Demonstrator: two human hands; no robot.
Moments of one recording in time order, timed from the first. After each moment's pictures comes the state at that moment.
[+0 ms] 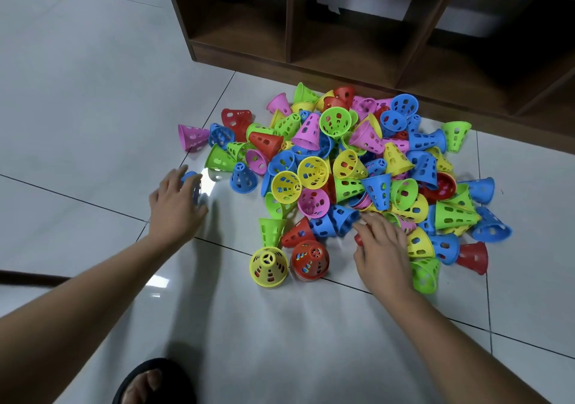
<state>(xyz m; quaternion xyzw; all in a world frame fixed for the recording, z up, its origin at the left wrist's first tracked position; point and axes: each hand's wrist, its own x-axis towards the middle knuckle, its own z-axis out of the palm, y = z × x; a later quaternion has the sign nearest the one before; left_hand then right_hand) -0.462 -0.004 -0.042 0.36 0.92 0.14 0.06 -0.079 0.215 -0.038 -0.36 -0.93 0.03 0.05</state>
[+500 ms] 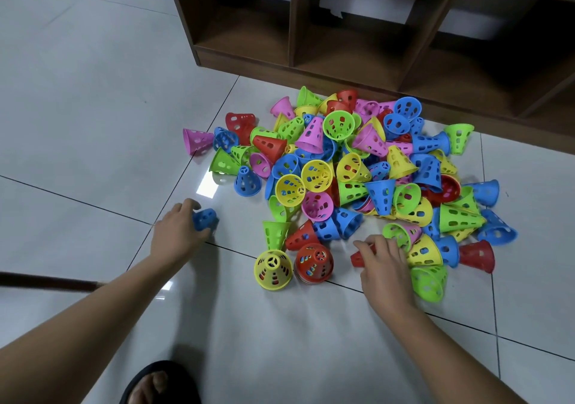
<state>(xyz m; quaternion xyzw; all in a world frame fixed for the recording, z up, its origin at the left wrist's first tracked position) -0.446 -0.030 -0.052 0.30 0.93 0.14 0.15 -0.066 0.196 -0.054 -0.37 -0.93 0.03 0.02</state>
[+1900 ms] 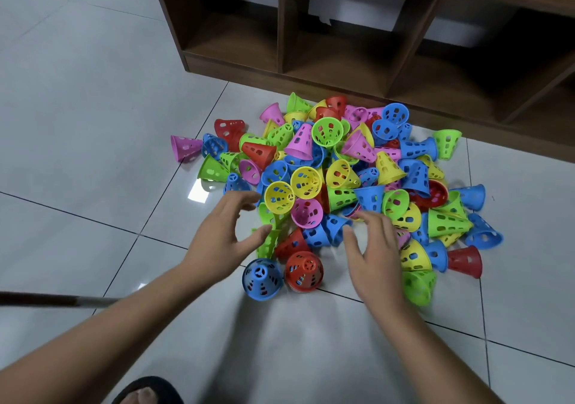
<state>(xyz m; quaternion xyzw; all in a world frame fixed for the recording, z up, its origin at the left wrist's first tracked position) -0.352 0.030 0.040 0.48 0.77 0.39 0.16 -0.109 0.191 0.020 -0.47 -0.81 0.28 0.23</state>
